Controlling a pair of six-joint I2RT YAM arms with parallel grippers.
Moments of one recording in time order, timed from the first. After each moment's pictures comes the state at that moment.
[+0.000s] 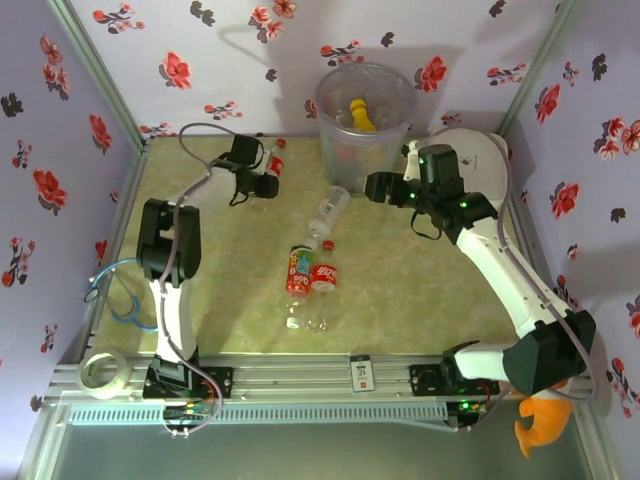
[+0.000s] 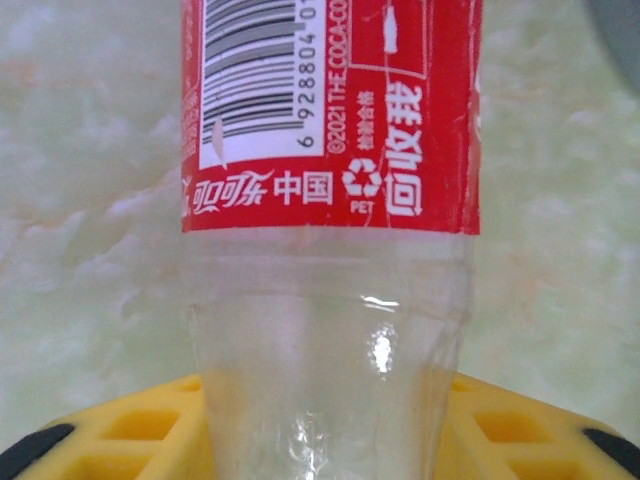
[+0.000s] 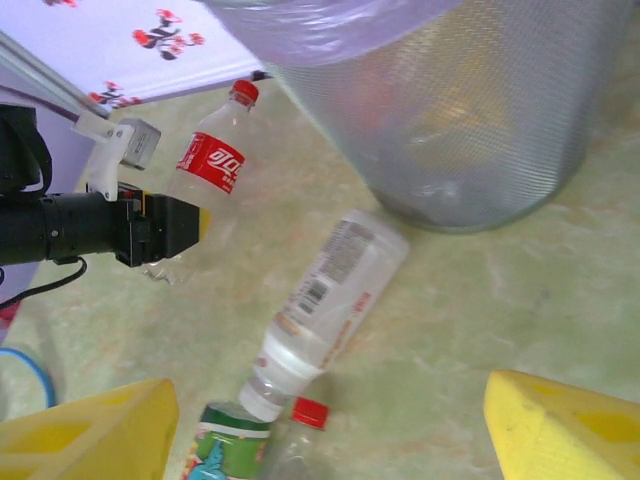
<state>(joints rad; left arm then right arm) -0.31 2.06 1.60 -0.49 0.08 -0.08 0.38 1.30 1.24 -0.53 -0.20 0.42</state>
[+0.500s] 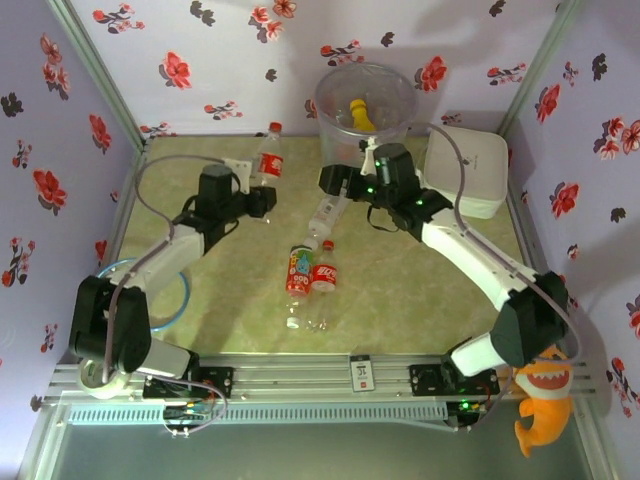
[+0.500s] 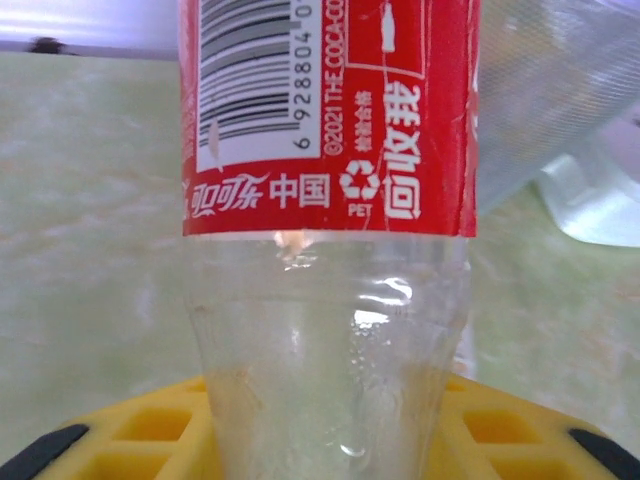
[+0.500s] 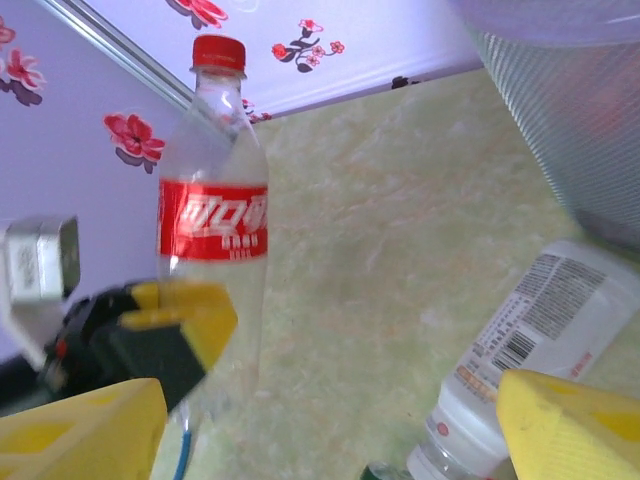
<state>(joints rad) -0.38 1.42 0.94 -0.01 0.24 -0.28 0.57 1.48 1.27 -0.24 -0.22 0.61</state>
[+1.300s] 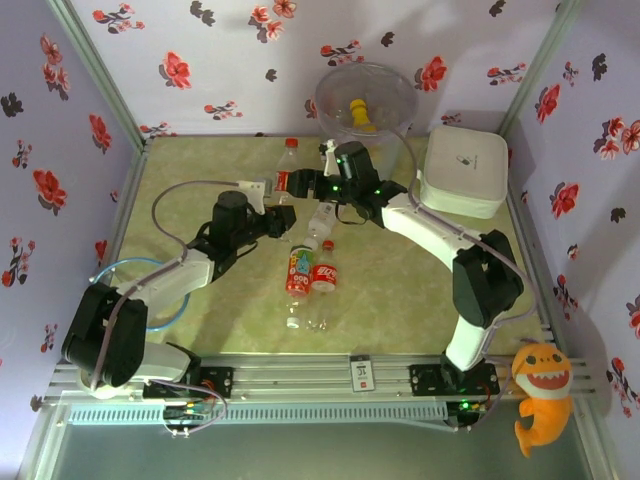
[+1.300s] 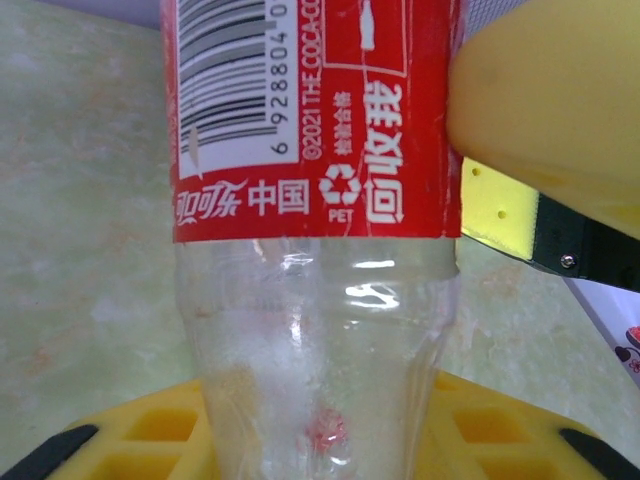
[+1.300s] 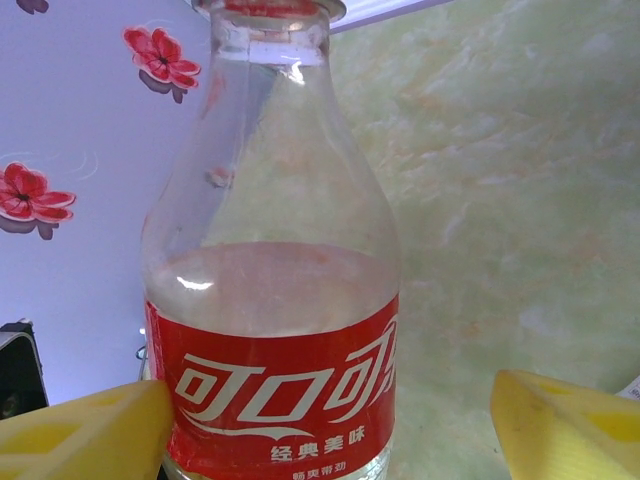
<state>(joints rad) -0.52 1.38 0.76 0.26 0.26 -0.49 0.64 1.77 1.41 -0.14 -0.34 0.62</state>
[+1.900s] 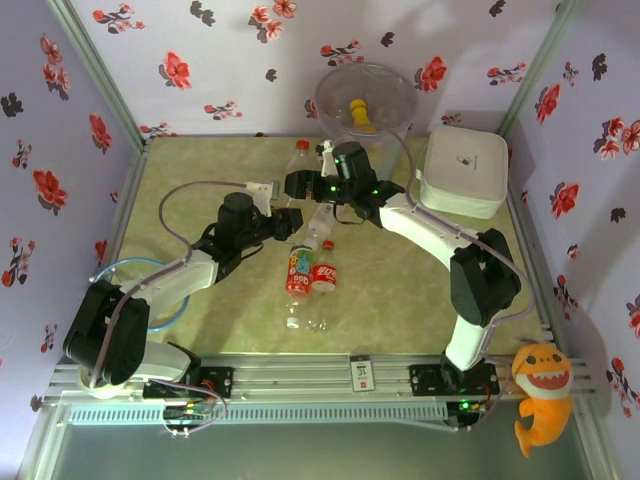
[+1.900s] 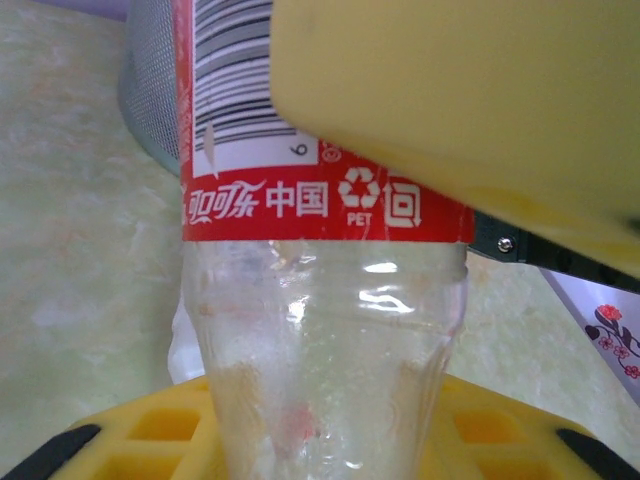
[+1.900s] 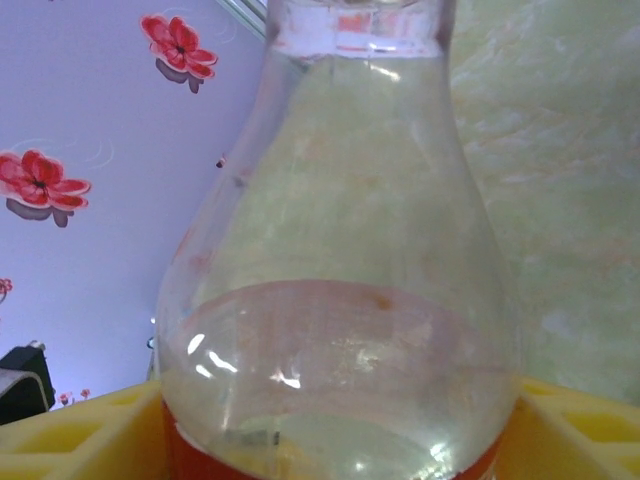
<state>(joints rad) -0.55 1.39 0.76 0.28 0.28 -0.49 0.65 1.78 1.42 -0.12 -0.38 0.62</state>
